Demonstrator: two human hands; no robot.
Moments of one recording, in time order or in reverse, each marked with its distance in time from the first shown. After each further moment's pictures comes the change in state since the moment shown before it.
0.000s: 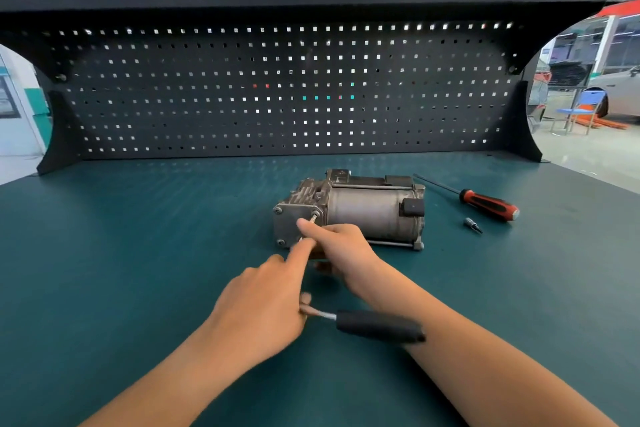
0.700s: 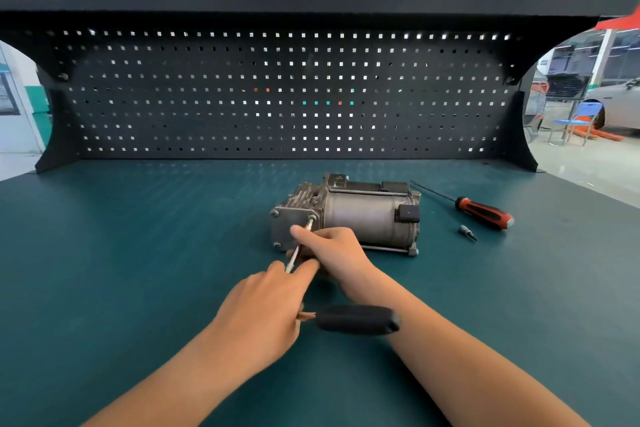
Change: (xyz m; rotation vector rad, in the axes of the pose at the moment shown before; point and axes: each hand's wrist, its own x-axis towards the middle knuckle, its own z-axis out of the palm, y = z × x) left_hand -0.003 0.006 0.001 0.095 -0.030 0.062; right_hand -0.001 0.000 0.002 -0.049 0.036 -0.040
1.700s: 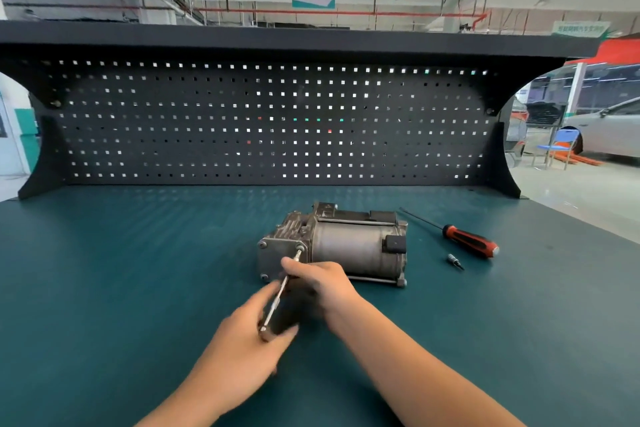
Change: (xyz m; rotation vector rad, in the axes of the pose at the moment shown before) left_hand -0.001 0.004 0.000 -0.909 0.029 -0.410; right_hand -0.002 -0.007 0.001 0.176 -0.049 0.128
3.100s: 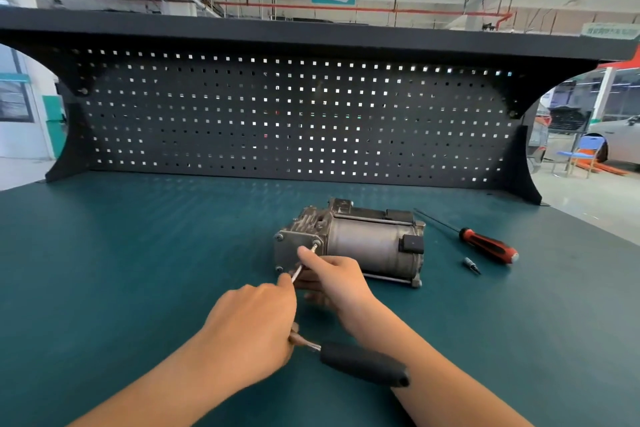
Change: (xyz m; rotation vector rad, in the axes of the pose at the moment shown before) left_hand 0.012 0.008 -0.012 1.211 -0.035 0.299; right_hand 0.004 0.006 -0.002 -0.043 -0.001 -0.038
